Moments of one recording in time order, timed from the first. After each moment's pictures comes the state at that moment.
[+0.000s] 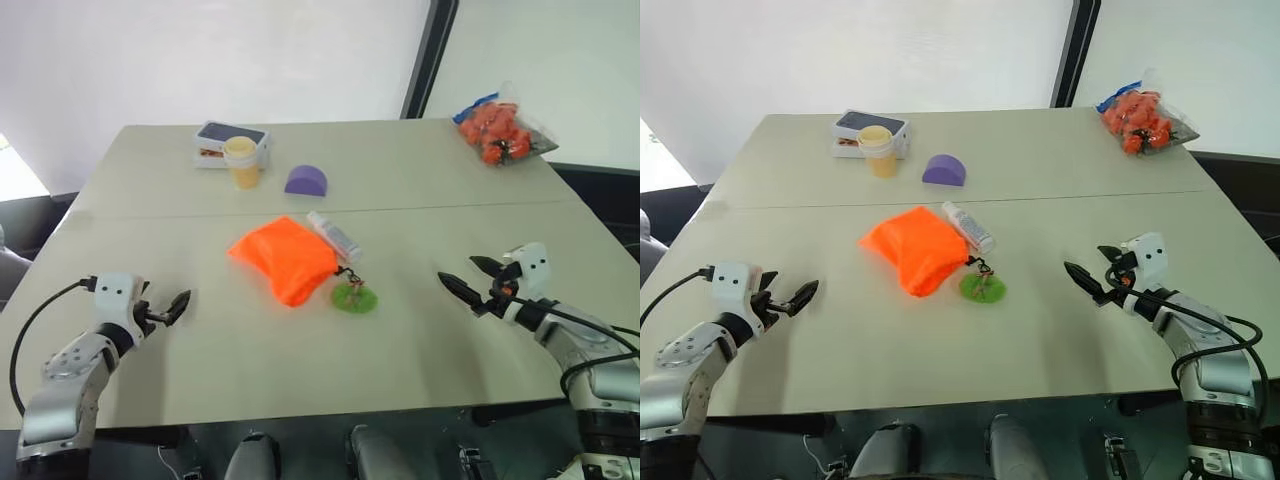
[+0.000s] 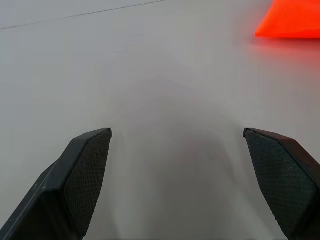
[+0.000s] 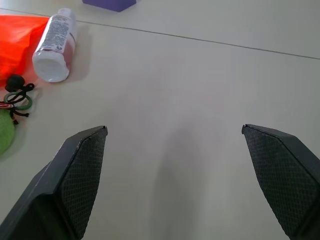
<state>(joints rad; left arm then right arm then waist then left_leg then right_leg) 0.04 0.54 0.35 -0.12 -0.32 0.43 -0.48 -0.13 -0.61 -0.28 0.03 0.41 0.36 0.73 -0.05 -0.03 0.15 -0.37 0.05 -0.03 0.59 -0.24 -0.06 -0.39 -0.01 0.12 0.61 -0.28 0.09</state>
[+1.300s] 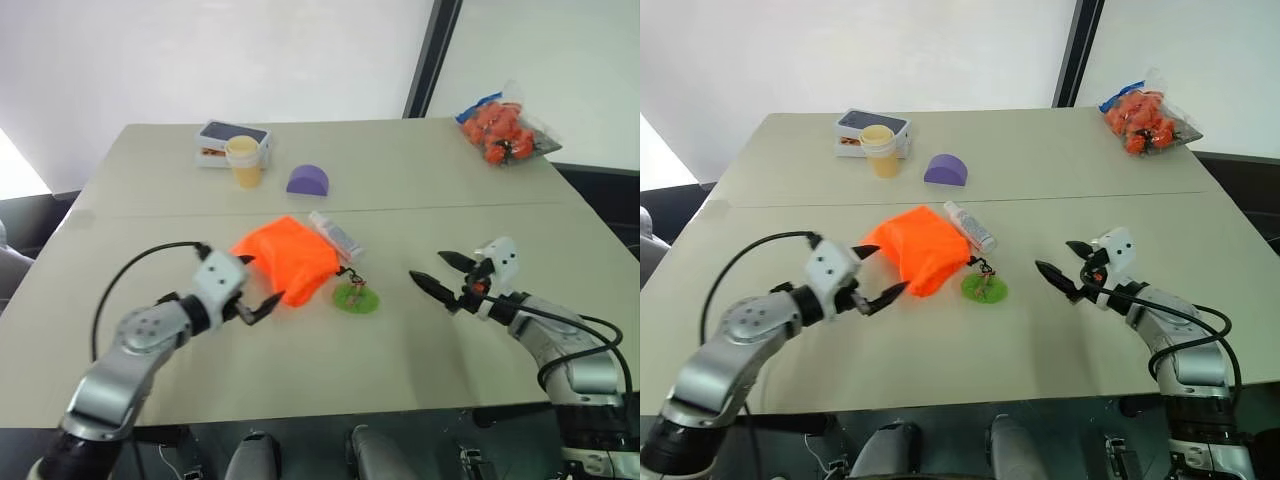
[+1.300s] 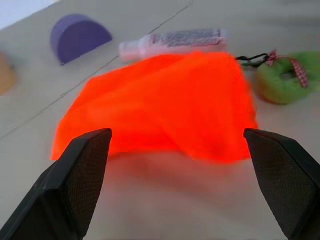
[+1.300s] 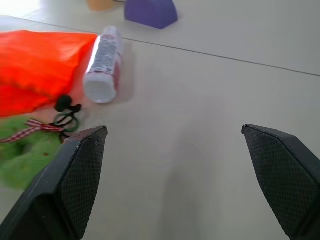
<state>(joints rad) -0.15 0.61 -0.15 -0.52 -0.19 0.52 -0.54 -0.15 -0.57 -0.18 -0.07 0.44 0.40 0.78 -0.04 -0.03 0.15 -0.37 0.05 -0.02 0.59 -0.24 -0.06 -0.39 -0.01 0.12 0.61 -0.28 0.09</state>
